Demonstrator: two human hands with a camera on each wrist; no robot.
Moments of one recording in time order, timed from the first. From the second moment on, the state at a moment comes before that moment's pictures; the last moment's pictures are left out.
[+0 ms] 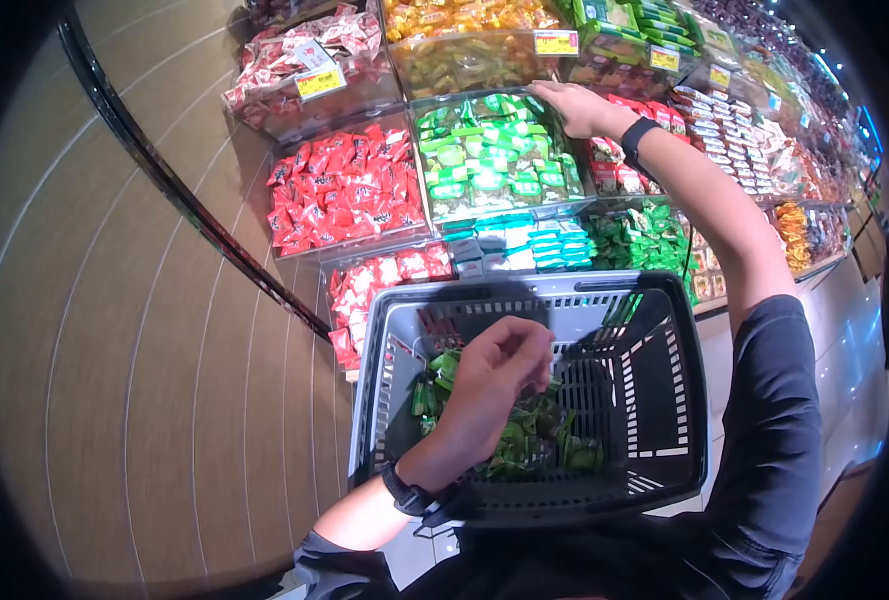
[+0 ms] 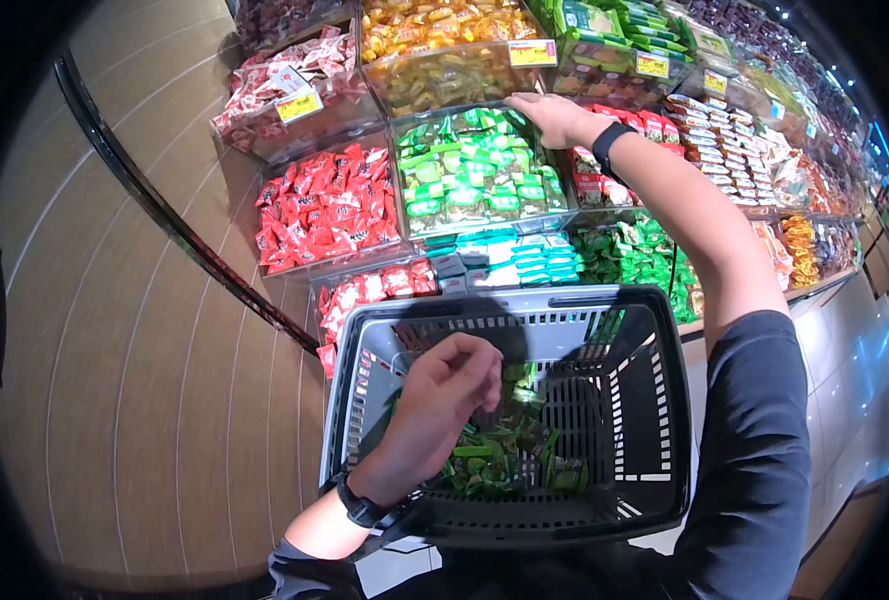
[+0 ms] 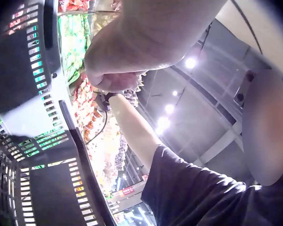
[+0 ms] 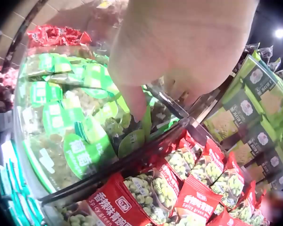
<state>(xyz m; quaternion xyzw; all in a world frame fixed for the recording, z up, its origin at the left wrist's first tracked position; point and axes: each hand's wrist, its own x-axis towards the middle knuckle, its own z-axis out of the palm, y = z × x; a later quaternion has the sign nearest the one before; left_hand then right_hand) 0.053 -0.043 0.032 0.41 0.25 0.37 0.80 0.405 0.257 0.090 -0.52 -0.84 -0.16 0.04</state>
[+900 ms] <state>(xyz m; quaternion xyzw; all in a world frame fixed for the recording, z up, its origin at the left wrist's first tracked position) 0.029 -0.018 0.015 0.29 0.22 0.49 0.80 0.267 -0.016 -0.136 -0.59 -0.67 0.38 -0.25</state>
